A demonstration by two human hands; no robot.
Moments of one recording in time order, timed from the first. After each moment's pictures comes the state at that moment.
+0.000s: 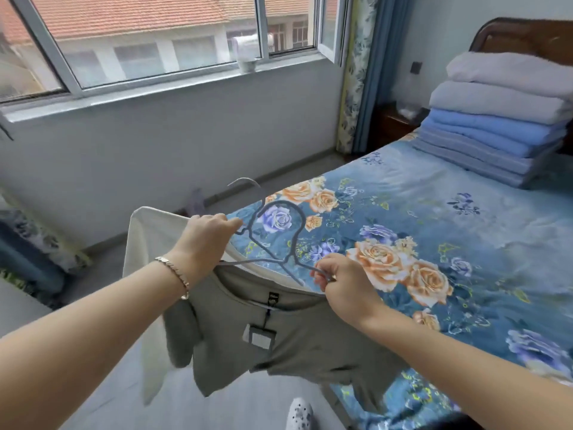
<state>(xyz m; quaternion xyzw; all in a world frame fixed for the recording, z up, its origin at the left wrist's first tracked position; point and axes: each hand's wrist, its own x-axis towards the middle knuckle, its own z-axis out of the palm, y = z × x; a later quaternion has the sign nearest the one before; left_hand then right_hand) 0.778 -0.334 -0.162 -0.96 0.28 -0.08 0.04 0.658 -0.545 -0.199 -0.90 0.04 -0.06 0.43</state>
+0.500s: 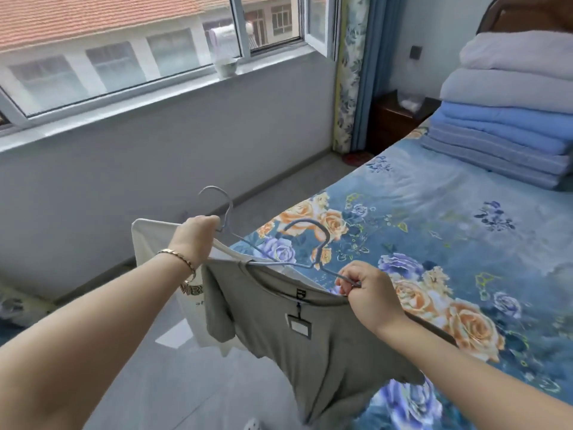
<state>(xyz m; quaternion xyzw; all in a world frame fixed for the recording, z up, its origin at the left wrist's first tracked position) 1.084 -0.381 -0.185 -0.98 0.17 0.00 -0.03 0.896 -0.621 -0.228 -0.87 0.12 -0.13 0.45</state>
